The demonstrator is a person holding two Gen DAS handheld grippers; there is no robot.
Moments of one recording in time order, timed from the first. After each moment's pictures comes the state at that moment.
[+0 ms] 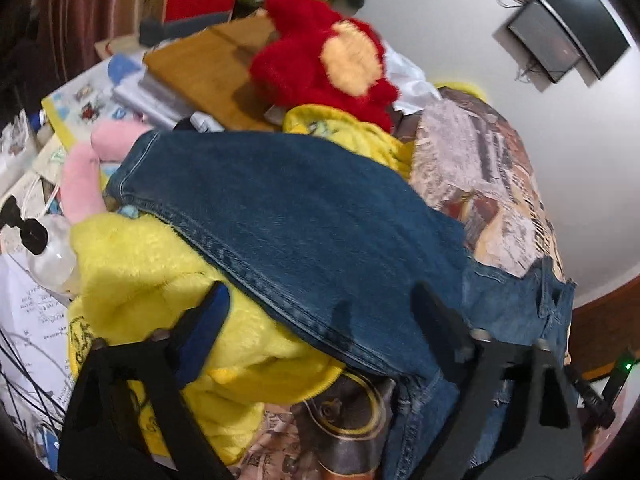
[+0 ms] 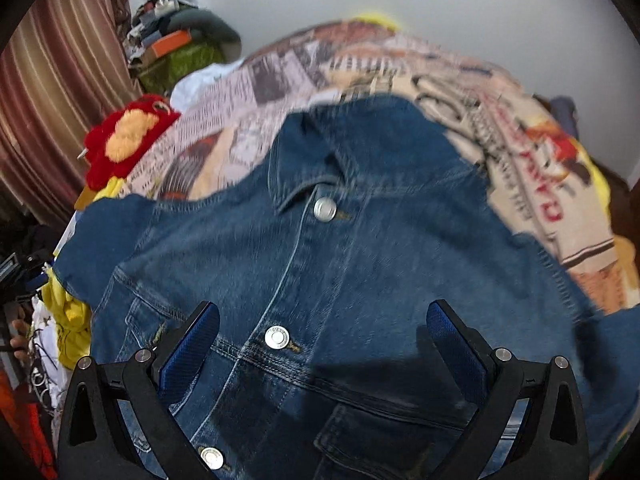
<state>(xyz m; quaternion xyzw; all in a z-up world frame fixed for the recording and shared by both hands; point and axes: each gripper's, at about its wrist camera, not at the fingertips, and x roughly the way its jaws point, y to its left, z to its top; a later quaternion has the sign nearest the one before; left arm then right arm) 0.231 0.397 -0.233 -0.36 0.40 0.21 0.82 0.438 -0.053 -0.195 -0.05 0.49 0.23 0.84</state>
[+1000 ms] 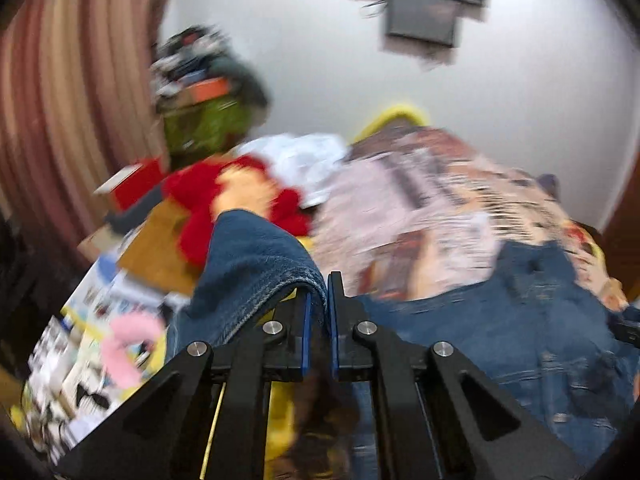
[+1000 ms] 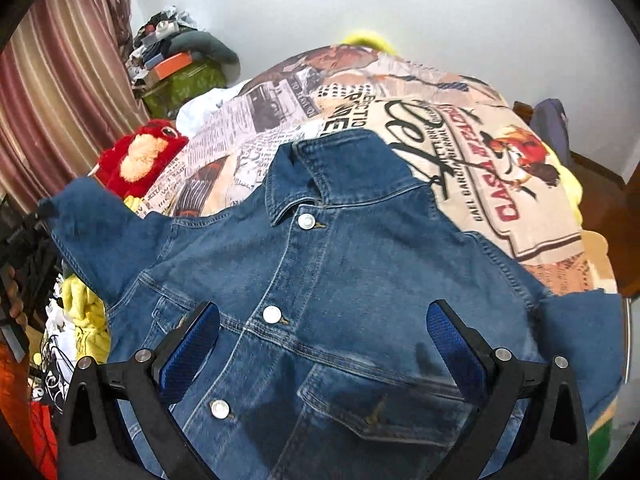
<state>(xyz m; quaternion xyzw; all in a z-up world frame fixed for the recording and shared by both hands) 0.287 0.267 -0.093 -0.07 0.32 0.16 0.93 0.408 -0.103 -0.136 -0.03 0.47 0.23 0.85</state>
